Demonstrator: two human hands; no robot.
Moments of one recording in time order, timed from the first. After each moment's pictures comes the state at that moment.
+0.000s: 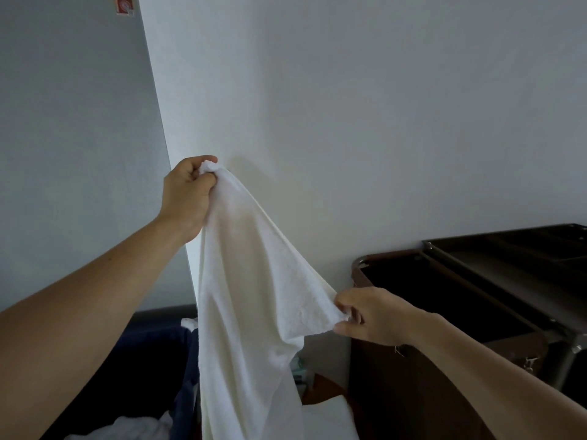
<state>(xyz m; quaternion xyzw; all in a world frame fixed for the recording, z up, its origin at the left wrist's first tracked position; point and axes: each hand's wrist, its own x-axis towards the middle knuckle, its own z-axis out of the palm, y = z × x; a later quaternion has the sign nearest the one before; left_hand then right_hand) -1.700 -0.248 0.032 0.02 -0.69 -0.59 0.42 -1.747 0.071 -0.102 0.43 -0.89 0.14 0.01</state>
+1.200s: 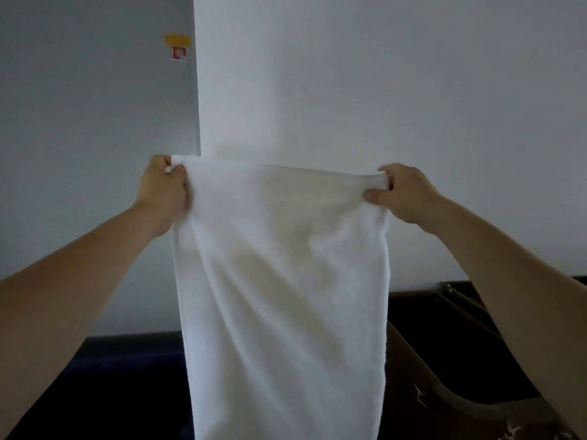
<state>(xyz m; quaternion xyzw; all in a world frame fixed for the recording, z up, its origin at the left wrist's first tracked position) -1.671 -0.333 0.089 0.13 -0.71 -0.47 0.52 -1.776 0.031 0.108 0.26 -0.85 0.41 0.21</state>
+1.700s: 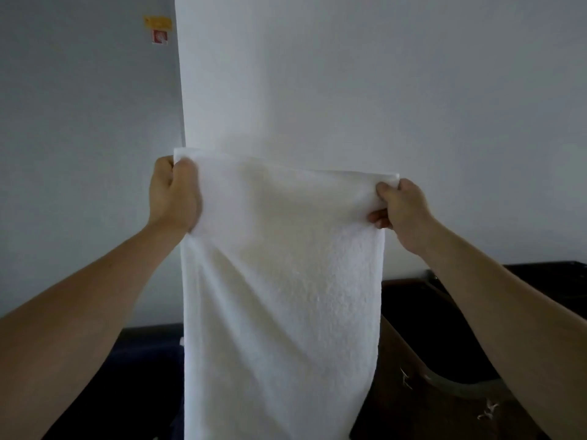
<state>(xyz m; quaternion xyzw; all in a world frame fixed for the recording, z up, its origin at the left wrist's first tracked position) -1.675 -0.288 0.058 0.07 -0.66 -0.51 0.54 -1.776 0.037 0.066 0.15 -0.71 0.66 0.17</state>
